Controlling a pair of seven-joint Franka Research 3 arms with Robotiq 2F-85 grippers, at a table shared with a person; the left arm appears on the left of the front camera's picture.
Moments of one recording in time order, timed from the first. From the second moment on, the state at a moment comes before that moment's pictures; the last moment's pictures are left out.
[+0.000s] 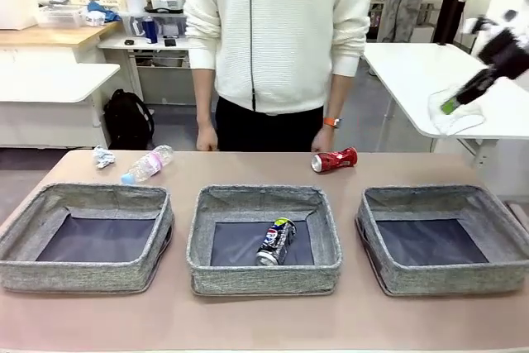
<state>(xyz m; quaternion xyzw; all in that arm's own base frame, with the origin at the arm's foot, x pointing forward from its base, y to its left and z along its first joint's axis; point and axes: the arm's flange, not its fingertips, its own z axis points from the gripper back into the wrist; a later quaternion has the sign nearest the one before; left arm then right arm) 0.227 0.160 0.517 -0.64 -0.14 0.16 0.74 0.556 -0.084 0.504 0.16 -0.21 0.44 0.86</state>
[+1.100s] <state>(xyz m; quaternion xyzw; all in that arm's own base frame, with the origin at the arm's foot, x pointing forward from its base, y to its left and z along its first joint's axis) 0.227 0.160 0.516 -0.64 -0.14 0.16 0.74 0.589 0.005 0.622 0.20 -0.22 0.22 0.93</state>
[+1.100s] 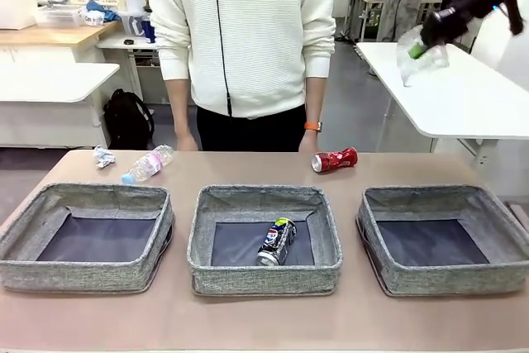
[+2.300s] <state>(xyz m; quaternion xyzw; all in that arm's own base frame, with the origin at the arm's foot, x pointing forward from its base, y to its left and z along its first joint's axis) 0.227 0.160 0.517 -0.64 -0.14 0.16 0.74 0.481 0.321 0.753 0.08 -0.04 0.00 1.00</state>
